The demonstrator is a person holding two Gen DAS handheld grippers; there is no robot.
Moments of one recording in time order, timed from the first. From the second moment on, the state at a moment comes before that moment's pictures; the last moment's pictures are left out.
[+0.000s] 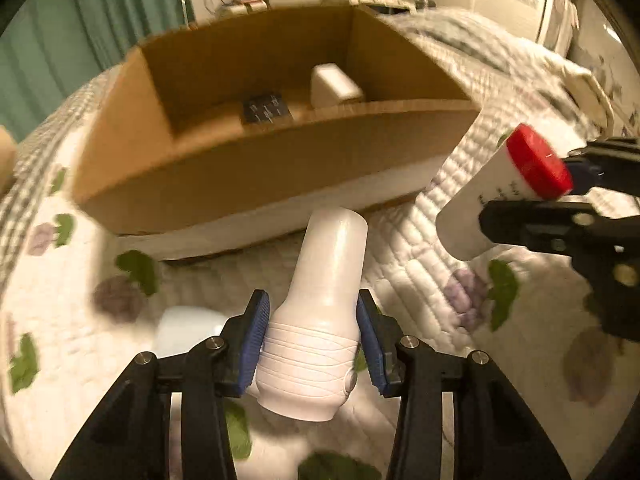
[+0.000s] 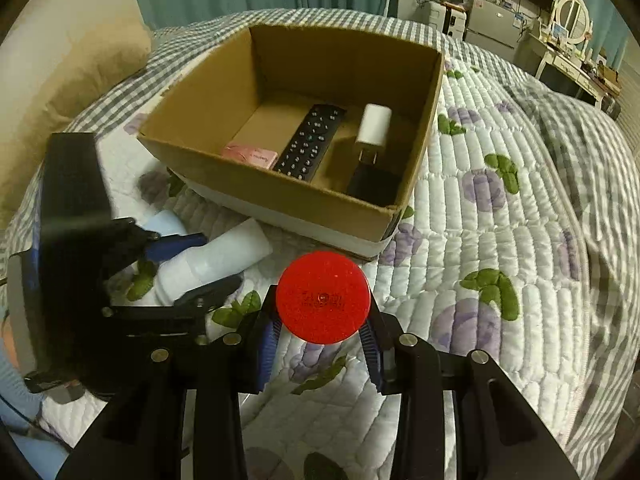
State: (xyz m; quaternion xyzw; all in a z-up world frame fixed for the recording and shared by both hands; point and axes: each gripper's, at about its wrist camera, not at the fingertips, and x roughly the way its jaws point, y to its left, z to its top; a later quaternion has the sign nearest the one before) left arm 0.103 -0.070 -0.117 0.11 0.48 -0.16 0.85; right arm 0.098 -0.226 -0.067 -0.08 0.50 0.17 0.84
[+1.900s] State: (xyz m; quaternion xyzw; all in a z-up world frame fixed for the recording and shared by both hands) left arm 0.180 -0.024 -0.001 0.08 0.37 -0.08 0.92; right arm 0.206 -0.198 0.062 -0.08 0.37 0.11 0.92
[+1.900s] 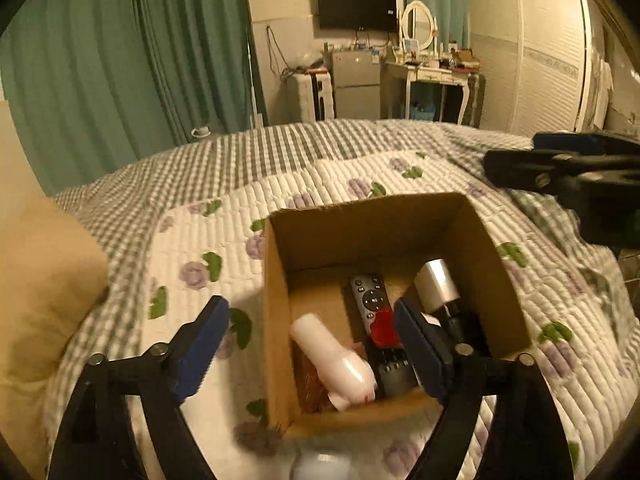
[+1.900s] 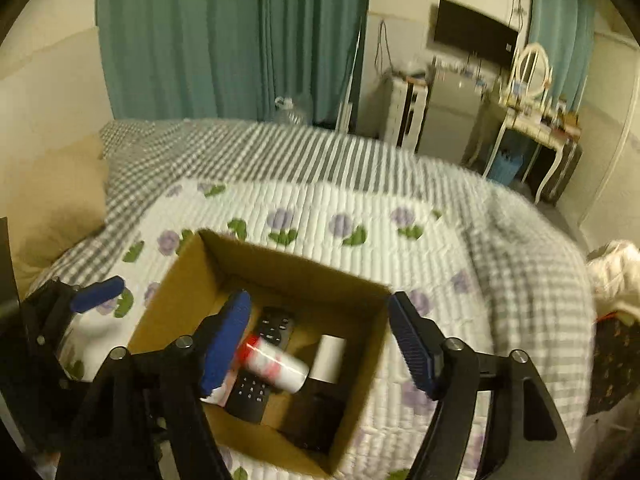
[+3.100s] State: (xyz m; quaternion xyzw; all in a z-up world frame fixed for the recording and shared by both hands) left arm 0.013 0.006 -0.096 0.03 0.43 -0.01 0.90; right arm 0.040 -0.144 -0.150 -0.26 0.59 0.29 0.71
